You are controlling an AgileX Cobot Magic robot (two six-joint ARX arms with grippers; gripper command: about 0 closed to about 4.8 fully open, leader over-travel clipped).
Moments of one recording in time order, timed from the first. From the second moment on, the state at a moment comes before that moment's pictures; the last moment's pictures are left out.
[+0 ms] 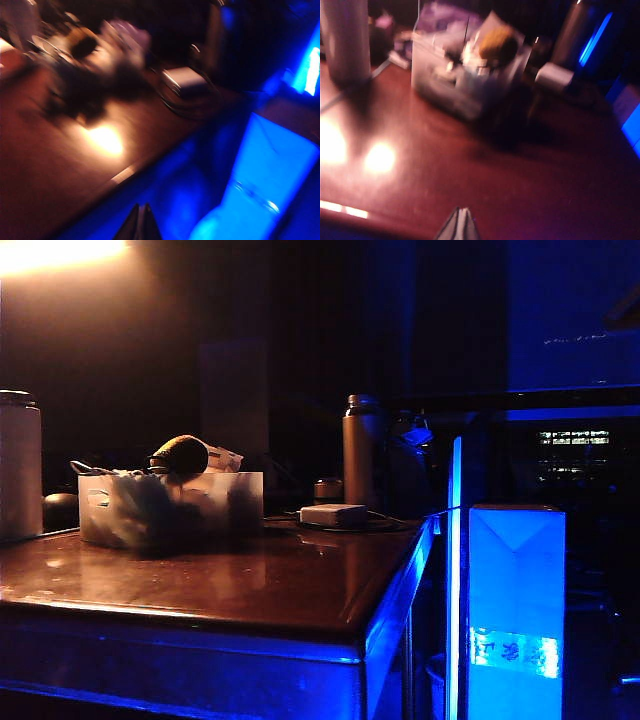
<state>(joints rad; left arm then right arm) 0.13 0.06 0.12 -0.23 0.34 -0.15 0.58 0.26 0.27 -0.15 0.13 -0.01</state>
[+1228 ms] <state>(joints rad) 0.13 0.06 0.02 -0.17 0.38 -0.08 0.58 0.03 0.01 -0.16 0.16 0.02</state>
